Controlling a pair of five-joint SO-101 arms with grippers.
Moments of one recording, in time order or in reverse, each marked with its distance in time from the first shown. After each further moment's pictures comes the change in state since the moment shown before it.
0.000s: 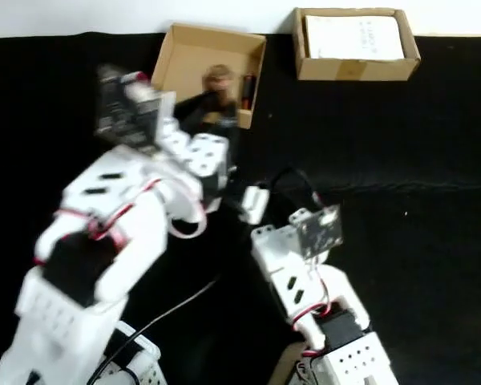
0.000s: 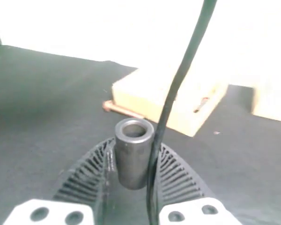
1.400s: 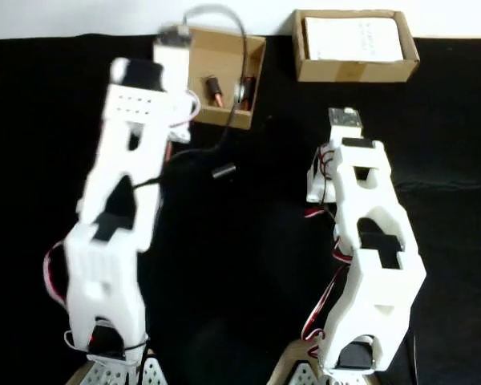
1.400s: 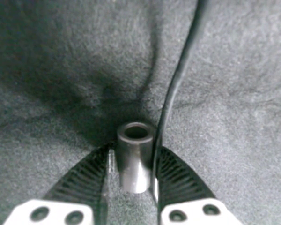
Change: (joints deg) left arm -25.0 70.9 -57.1 46.5 -4.3; right arm 27.9 117.8 -90.9 52.1 0.1
